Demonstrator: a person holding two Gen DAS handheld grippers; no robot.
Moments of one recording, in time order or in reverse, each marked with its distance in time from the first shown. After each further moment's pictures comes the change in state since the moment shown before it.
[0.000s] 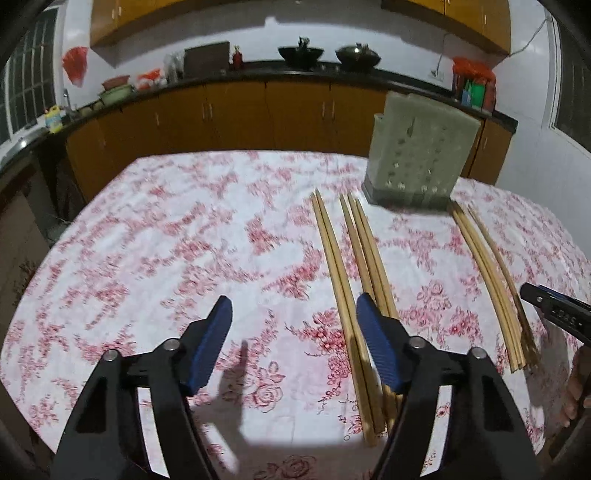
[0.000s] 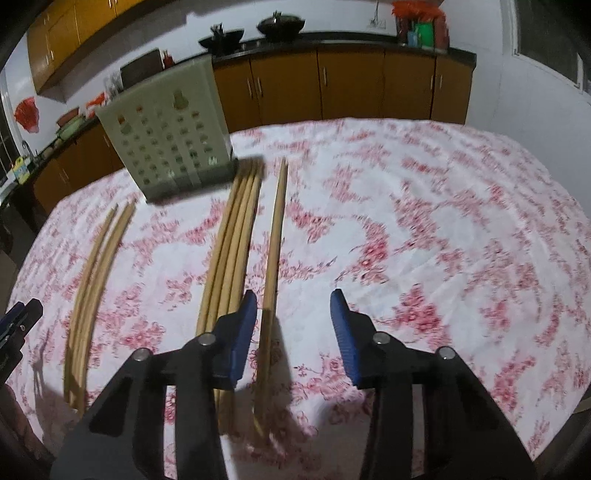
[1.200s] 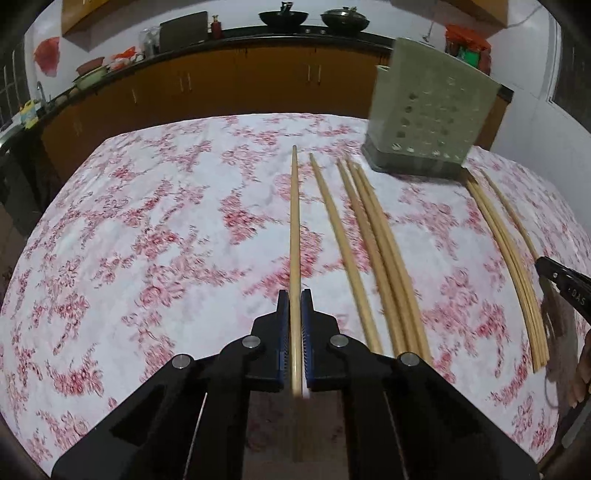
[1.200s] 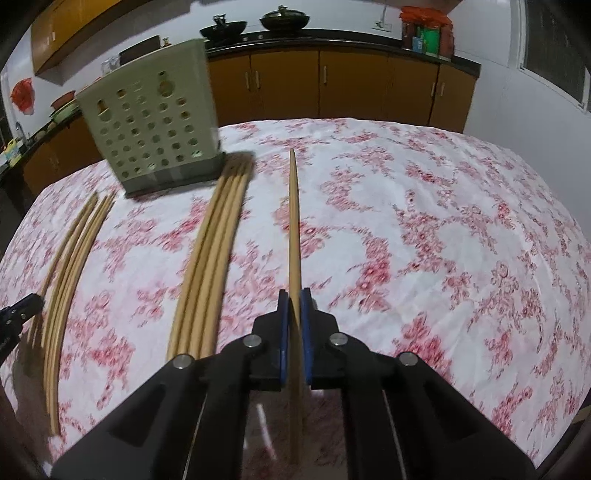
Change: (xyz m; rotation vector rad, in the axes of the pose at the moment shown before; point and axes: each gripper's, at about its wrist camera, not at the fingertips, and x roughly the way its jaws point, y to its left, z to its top) left arm 0.052 0.003 0.016 0.042 0.139 -0.030; right arm 0.017 -0.007 0.017 -0.033 -0.024 -0.065
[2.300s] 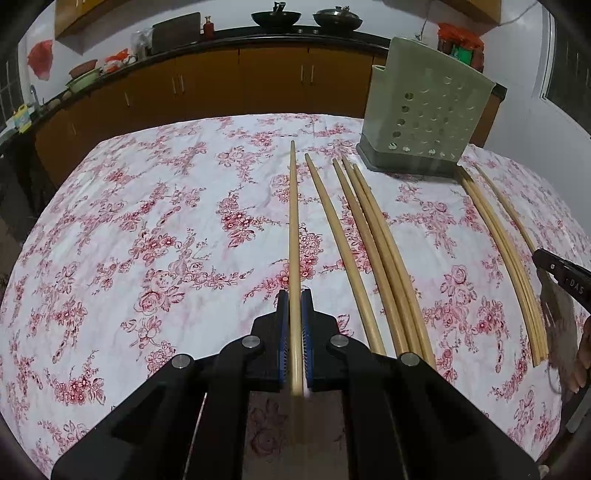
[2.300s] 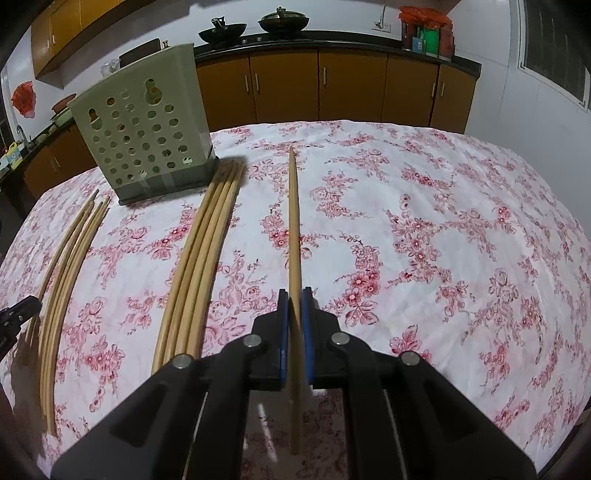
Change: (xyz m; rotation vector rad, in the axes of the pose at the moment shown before) left arm -0.001 0.000 0.000 0.021 -0.001 -0.026; right arm 0.001 -0.007 0.003 -0.012 0.000 0.026
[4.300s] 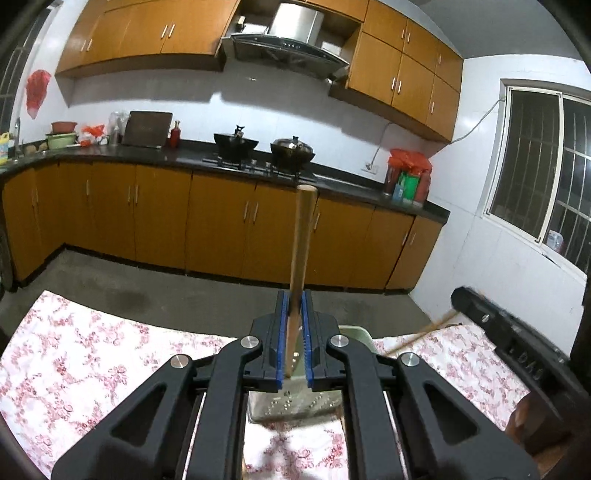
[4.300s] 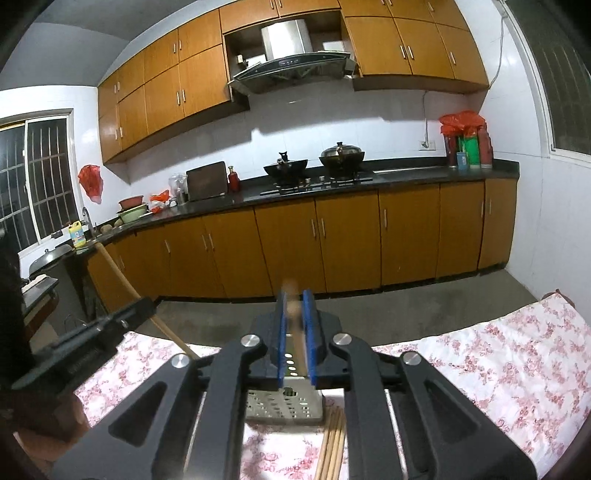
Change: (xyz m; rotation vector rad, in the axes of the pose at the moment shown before) left arm -0.090 -0.047 0.170 -0.086 -0.475 -0.253; right arm -0.119 0.054 0.161 -0.016 -0.509 0.243
